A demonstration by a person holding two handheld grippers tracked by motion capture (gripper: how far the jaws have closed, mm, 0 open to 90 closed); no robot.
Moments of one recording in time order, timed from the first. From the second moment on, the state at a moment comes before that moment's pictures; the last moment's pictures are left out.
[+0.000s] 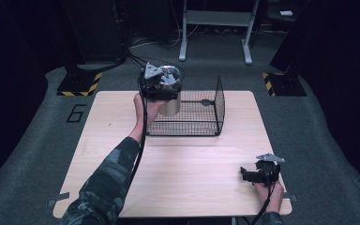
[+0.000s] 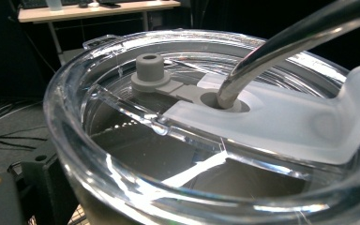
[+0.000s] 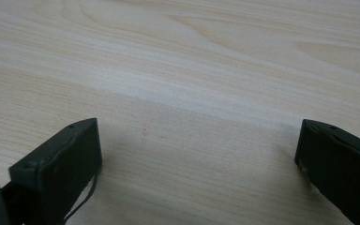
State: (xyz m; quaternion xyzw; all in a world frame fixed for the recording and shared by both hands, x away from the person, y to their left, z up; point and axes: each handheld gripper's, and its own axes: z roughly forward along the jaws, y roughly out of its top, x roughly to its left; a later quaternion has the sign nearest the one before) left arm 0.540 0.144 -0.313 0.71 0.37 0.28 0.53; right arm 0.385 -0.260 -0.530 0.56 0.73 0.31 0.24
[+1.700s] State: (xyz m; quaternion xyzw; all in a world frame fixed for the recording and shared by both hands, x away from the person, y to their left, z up) left arm 0.594 0.099 -0.385 0.70 0.46 0.27 0.48; right arm 0.385 -0.259 -0.530 0.56 0.73 0.32 0.24
